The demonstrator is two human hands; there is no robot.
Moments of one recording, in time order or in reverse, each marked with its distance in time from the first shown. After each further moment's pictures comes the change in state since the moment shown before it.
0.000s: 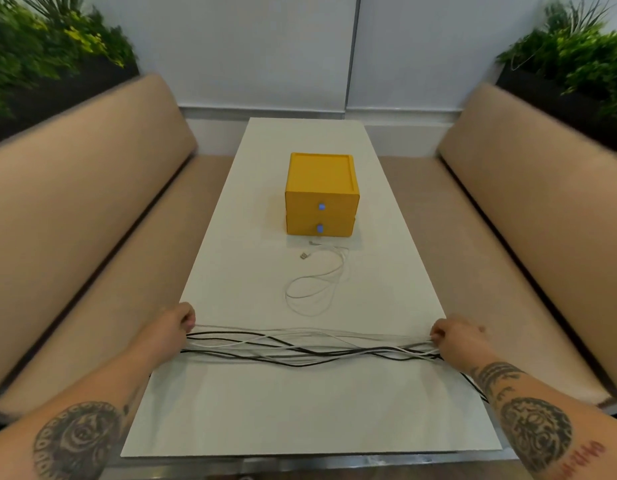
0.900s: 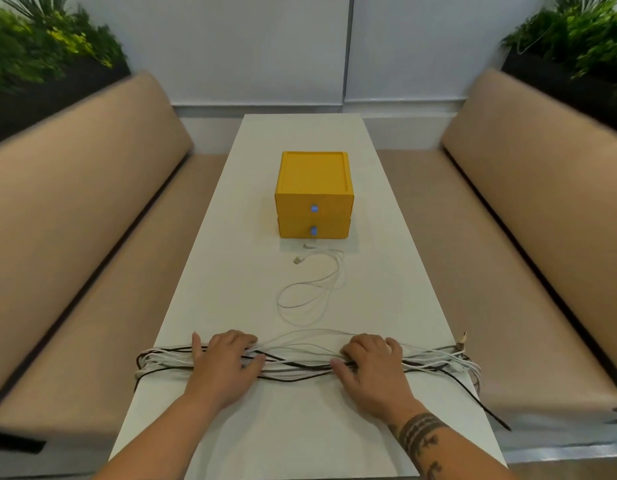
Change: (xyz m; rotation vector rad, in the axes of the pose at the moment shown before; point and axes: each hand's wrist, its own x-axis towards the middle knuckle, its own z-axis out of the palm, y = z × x) left_hand -0.034 0.095 0.084 0.248 -0.047 0.113; right_hand -0.052 -0.125 0.053 0.228 0.188 -0.421
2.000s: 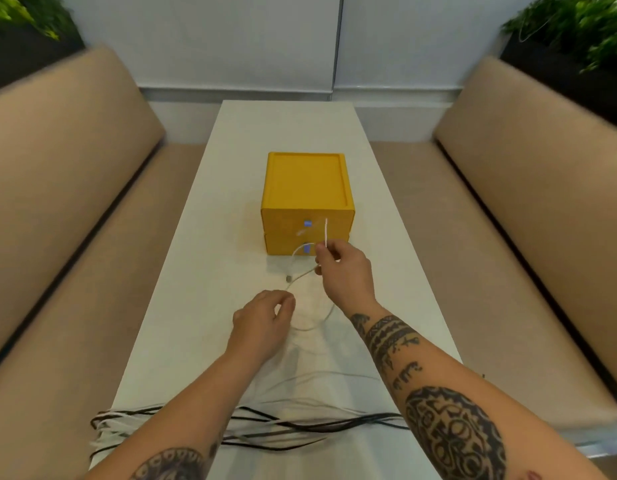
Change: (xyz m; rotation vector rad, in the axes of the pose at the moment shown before) left_hand 0.139 0.085 -0.038 -0.491 0.078 0.019; right_hand 0.209 -0.063 -0.092 0.785 0.247 0.309
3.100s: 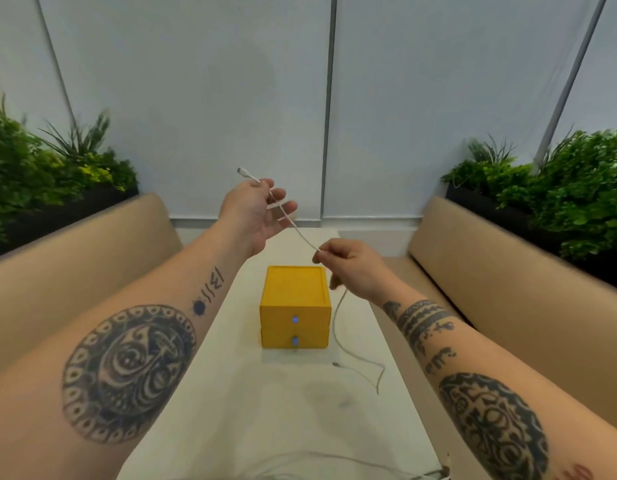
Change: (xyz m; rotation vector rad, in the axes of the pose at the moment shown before) left_hand -0.006 0.261 -0.235 -1.187 0.143 0.056; right_hand -0.047 -0.178 -0.155 -0.178 -0.211 -0.512
